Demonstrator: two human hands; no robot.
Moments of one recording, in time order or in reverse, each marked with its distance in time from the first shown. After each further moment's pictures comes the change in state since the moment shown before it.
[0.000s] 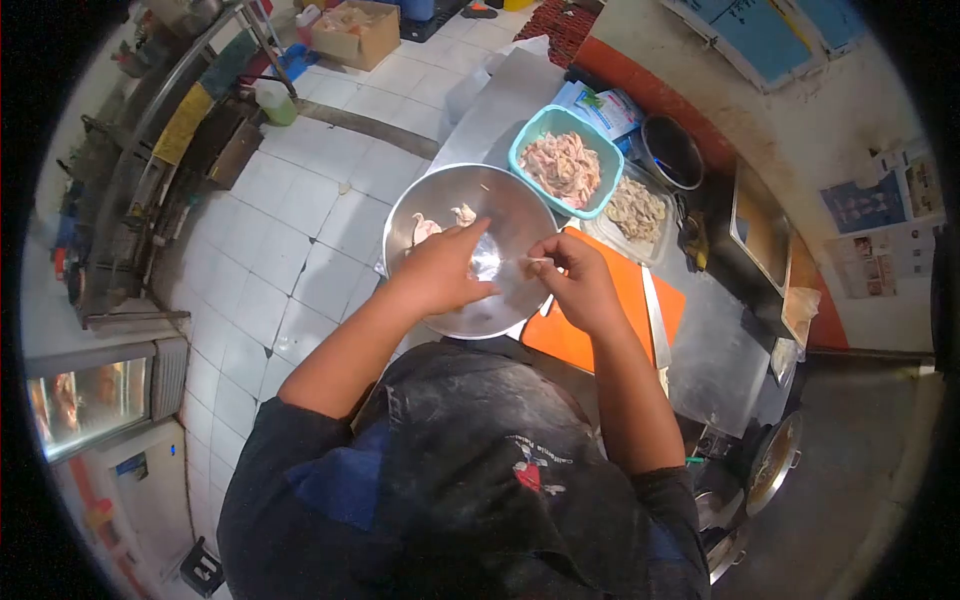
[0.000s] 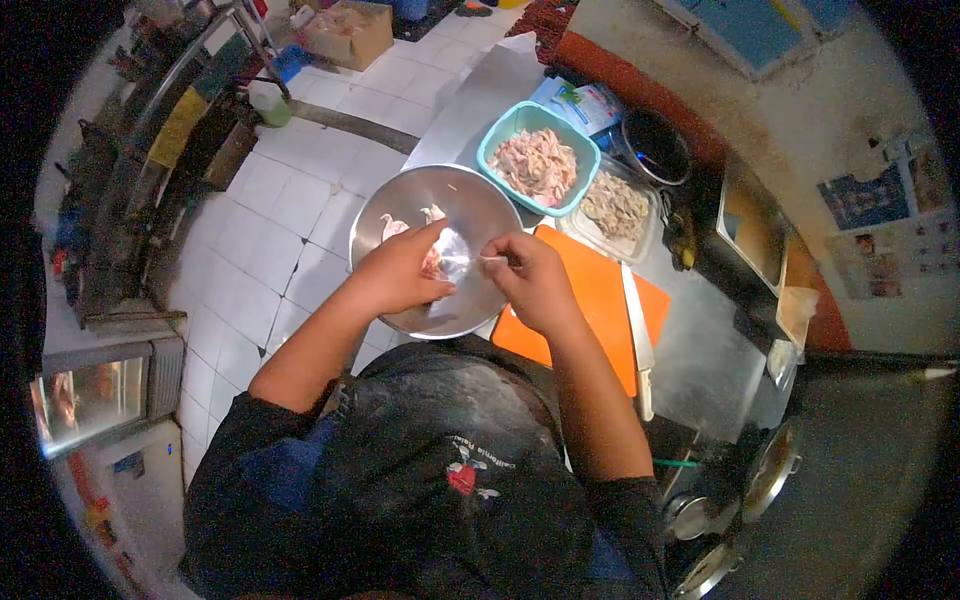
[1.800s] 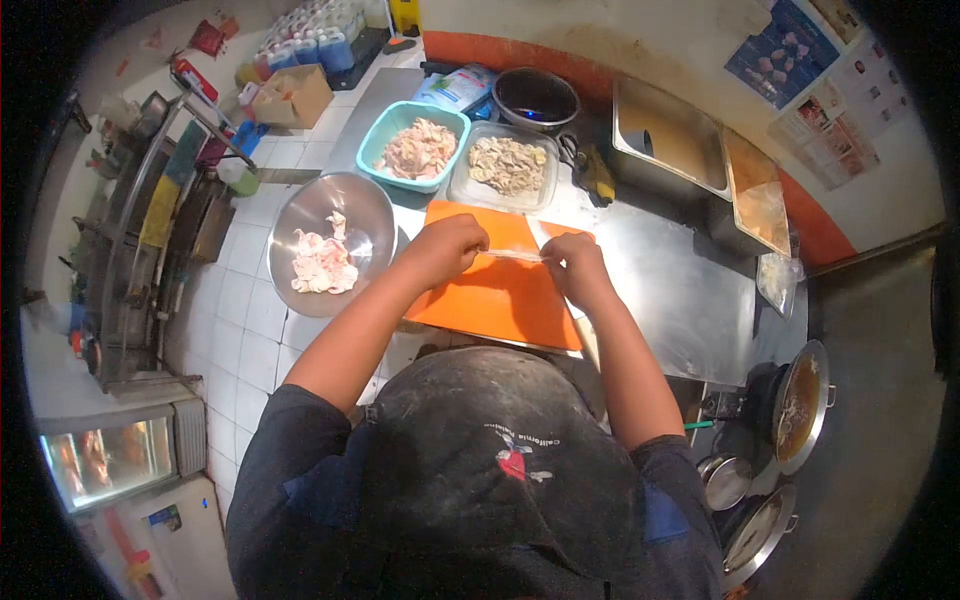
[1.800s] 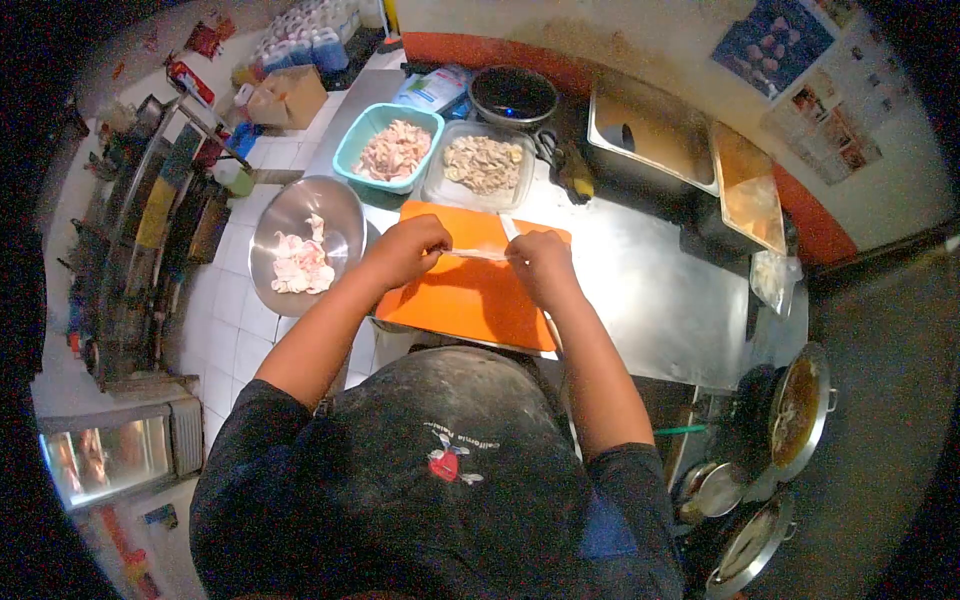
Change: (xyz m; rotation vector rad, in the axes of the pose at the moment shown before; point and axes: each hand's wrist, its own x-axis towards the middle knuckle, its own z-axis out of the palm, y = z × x) left_hand 0.077 0.146 0.194 0.020 -0.167 0.416; right_hand -0.134 0.162 -0.235 -0.640 0.310 -0.309
